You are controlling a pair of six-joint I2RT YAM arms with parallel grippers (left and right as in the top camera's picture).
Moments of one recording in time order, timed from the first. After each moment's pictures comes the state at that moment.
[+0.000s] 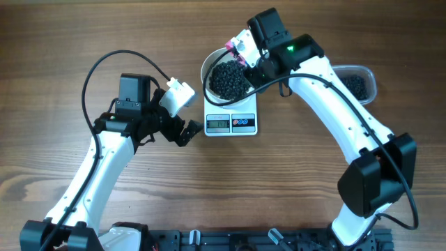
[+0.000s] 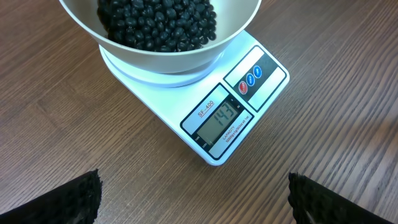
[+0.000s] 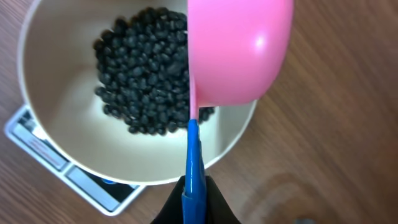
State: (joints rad) left arm -0.14 1.38 0.89 -0.54 0.52 0.53; right arm 0.47 1.89 1.71 -0.95 0.05 -0.37
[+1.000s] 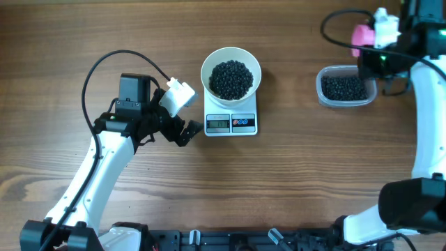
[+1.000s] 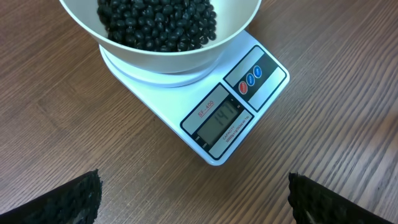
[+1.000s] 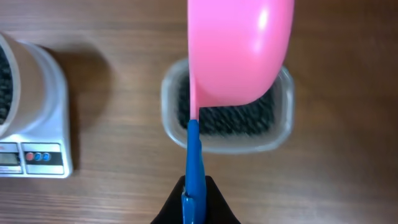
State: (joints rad) left arm -0.14 1.38 0.89 -0.54 0.52 0.53; right arm -0.15 1.71 1.78 -1.29 -0.09 -0.12
